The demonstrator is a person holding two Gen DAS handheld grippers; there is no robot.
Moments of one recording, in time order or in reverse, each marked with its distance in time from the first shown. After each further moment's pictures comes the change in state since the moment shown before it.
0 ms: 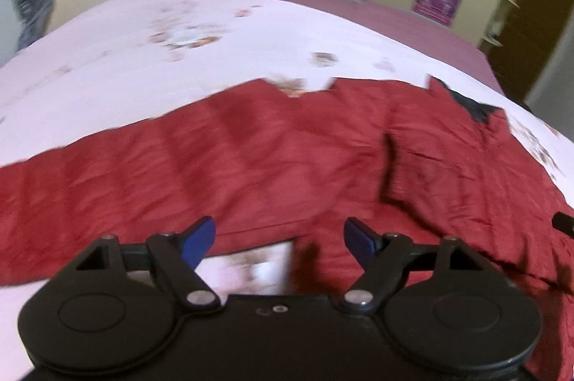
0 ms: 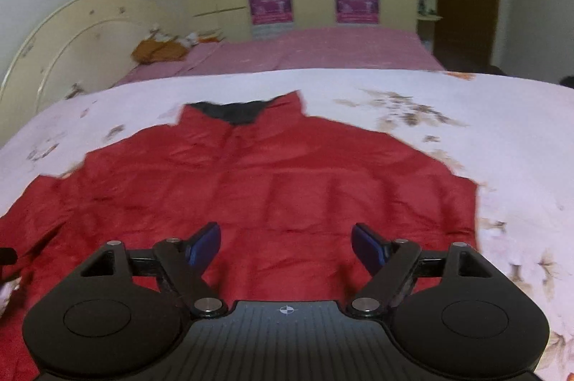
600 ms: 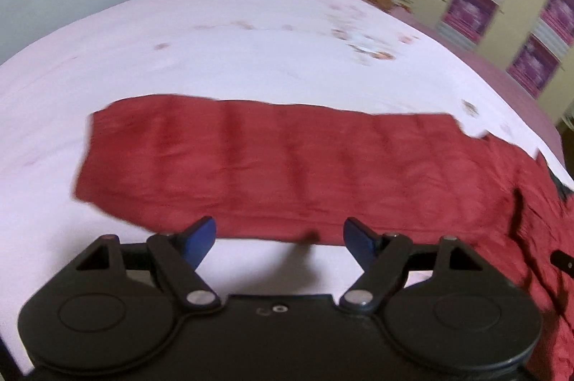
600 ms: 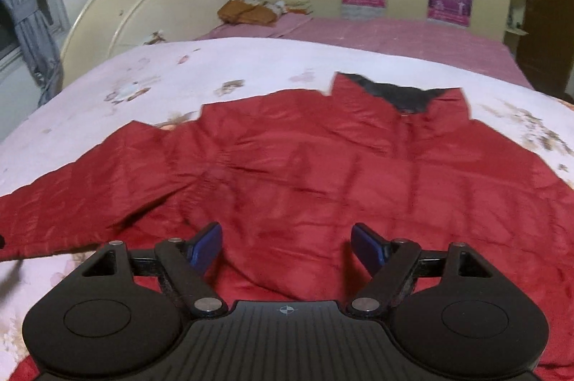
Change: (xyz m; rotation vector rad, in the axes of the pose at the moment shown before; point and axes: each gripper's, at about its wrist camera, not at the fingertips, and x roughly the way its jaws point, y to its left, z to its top) left arm -0.042 0.149 -0.030 -0.325 -0.017 0.187; right arm 0.056 0.127 -0.009 -0.175 0.085 0.179
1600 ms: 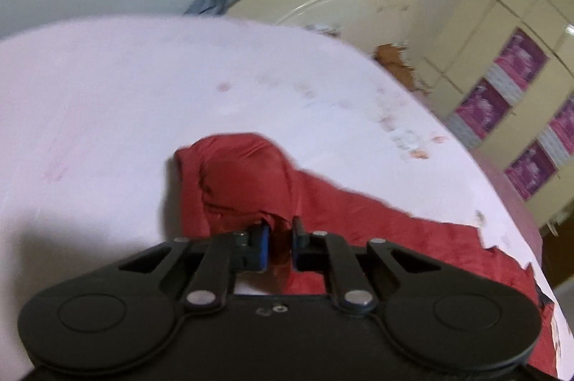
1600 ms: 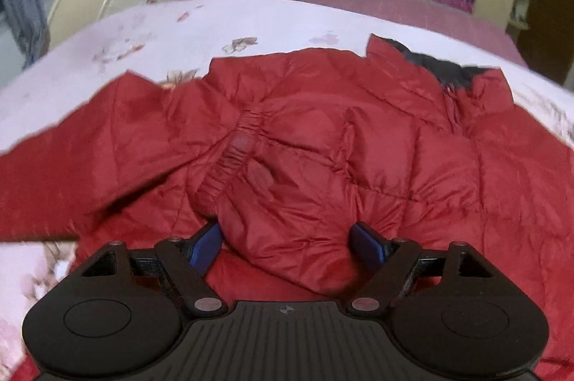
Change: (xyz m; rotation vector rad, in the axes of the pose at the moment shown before) left arm 0.003 0.064 0.032 -0.223 -0.185 -0.098; right arm 0.057 0.028 -0.006 -0.036 0.092 -0.073
